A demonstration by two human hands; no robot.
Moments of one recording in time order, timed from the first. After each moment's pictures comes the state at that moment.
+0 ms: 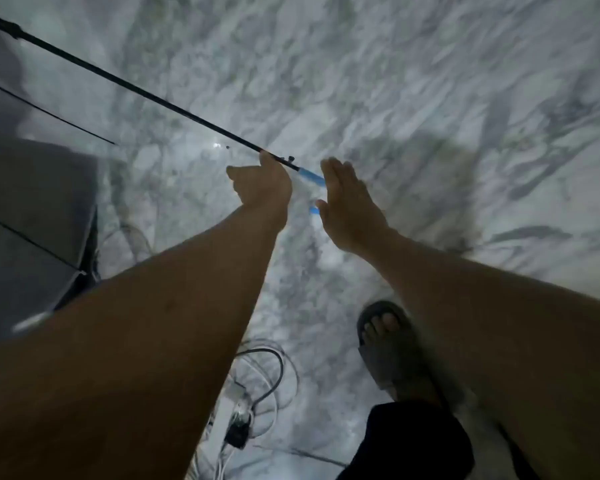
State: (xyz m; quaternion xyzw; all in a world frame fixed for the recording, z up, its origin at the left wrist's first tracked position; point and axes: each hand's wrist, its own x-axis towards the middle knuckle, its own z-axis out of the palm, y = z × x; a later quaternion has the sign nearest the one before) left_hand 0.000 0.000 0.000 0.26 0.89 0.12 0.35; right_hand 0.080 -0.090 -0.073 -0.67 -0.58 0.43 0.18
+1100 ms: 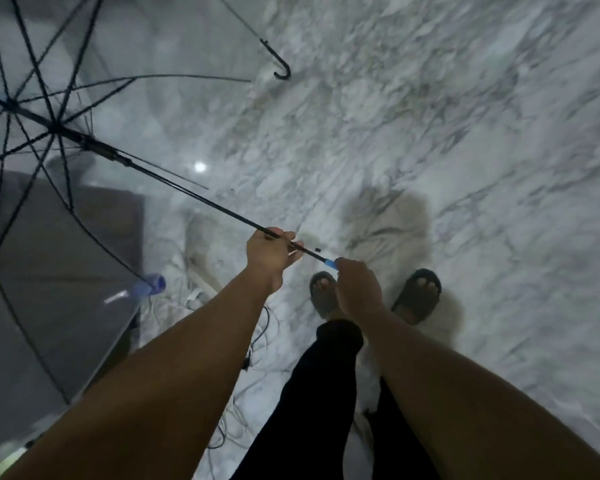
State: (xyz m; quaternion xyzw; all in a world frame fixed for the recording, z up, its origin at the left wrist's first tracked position) left_hand 0.112 -0.127 0.344 0.18 0.79 0.16 0.56; right_hand 0.219 -0.240 0.294 -0.75 -0.44 0.50 0.05
